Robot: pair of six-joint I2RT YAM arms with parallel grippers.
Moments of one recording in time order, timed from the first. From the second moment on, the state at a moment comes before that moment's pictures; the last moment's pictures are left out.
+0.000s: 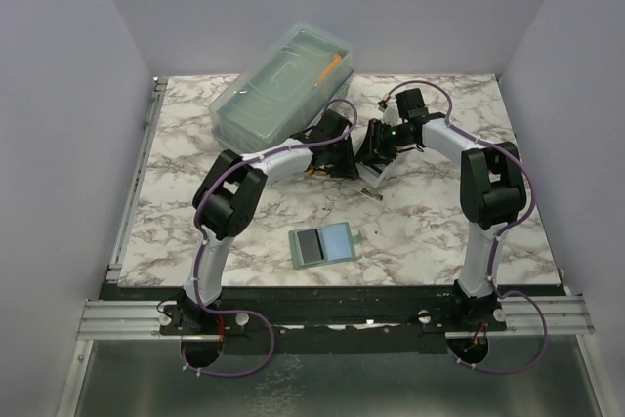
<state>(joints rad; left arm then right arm) -0.66 2.13 1.55 -0.27 0.23 -0.71 0.25 2.02 1.45 -0.44 -0.63 0.38</state>
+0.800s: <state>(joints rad) -0.65 2.13 1.56 -0.28 0.22 -0.69 0.28 1.99 1.42 -0.46 -0.48 0.23</state>
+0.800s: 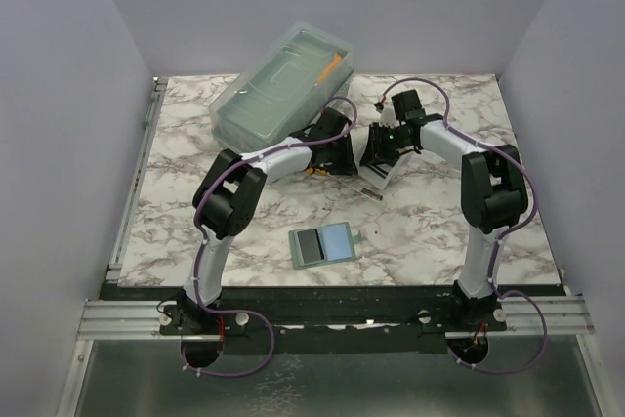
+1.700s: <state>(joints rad) -0.63 1.67 1.33 -0.28 0.42 -0.70 0.28 1.85 1.48 -0.45 -0.21 0.37</state>
